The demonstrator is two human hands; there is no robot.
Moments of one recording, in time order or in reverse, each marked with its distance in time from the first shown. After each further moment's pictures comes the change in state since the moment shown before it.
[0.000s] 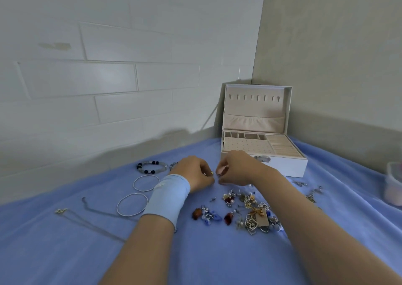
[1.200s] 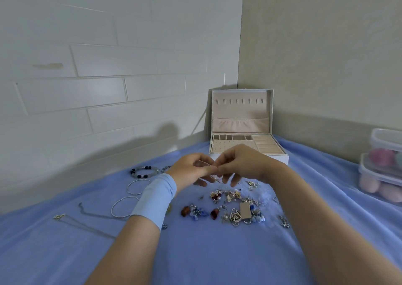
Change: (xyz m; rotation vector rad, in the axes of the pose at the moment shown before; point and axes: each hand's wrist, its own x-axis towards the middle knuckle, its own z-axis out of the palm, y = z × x) left_hand -0.025 0.033 -0.008 -0.763 -0.150 0.040; right_hand -0.060 0.013 -0.038 0.685 -0.069 -0.046
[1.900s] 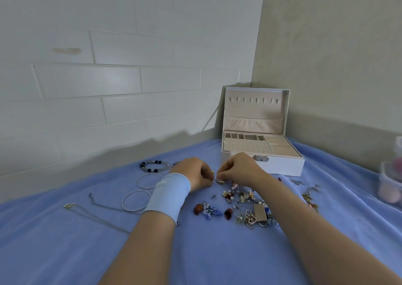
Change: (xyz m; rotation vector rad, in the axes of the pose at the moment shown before) left_hand 0.011 -0.026 -0.022 0.828 0.096 -0.029; right_hand 0.044 0.021 0.043 -0.302 0.229 0.134
